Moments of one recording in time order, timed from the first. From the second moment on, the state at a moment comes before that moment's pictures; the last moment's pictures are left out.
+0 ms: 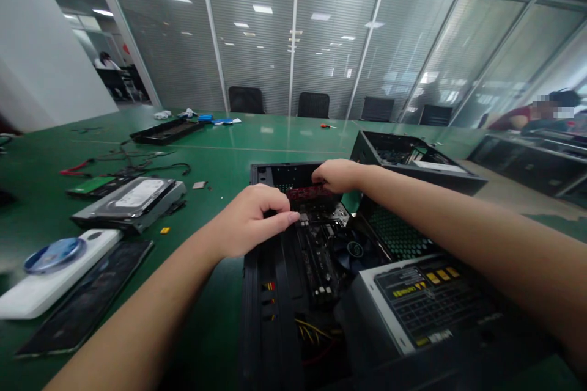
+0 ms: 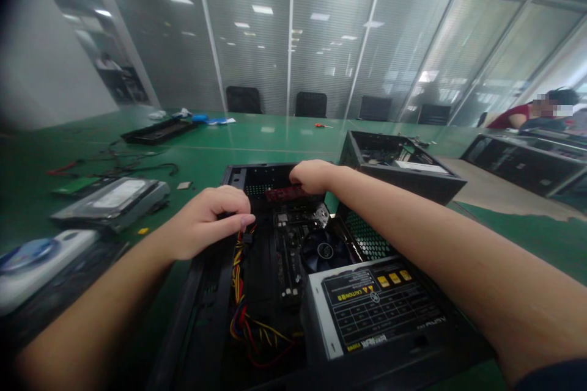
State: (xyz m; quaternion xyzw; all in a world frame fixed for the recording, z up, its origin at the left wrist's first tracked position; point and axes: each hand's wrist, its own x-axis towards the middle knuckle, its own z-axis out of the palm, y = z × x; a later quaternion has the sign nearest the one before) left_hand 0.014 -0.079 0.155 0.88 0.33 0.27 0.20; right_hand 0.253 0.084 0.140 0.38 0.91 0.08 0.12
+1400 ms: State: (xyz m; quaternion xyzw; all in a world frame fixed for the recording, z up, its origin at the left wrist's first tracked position) left_hand 0.010 -0.089 0.161 0.83 0.39 0.29 0.27; right_hand 0.236 0.080 0.152 0.41 0.91 0.00 0.07
